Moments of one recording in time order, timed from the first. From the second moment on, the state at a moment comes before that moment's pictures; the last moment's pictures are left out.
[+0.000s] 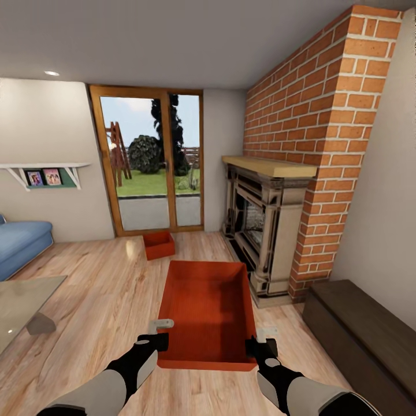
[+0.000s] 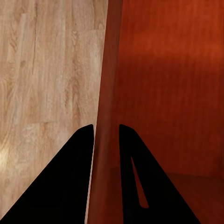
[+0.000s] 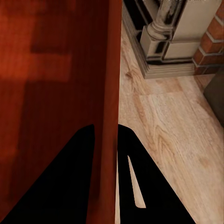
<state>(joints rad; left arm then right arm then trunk) -0.68 -0.11 -0.05 -0.21 0.09 0.08 0.18 -0.71 0.13 0.37 0.02 -0.27 -0.30 -0.21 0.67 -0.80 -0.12</state>
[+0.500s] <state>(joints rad) -0.68 -0.11 -0.06 -0.21 0.09 0.08 0.18 -0.71 0.13 0.36 0.02 -0.27 -0.30 -0.21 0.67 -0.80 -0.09</state>
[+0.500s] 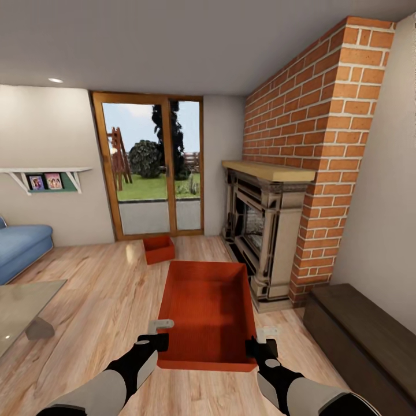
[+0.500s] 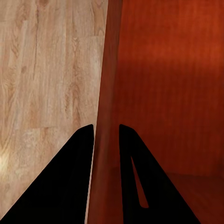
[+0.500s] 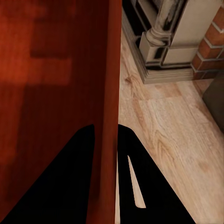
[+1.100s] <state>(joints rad) -0.68 -0.11 -0.06 -0.21 0.09 0.08 0.18 -0.71 0.13 0.36 0.01 -0.27 -0.30 -0.21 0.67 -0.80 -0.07</state>
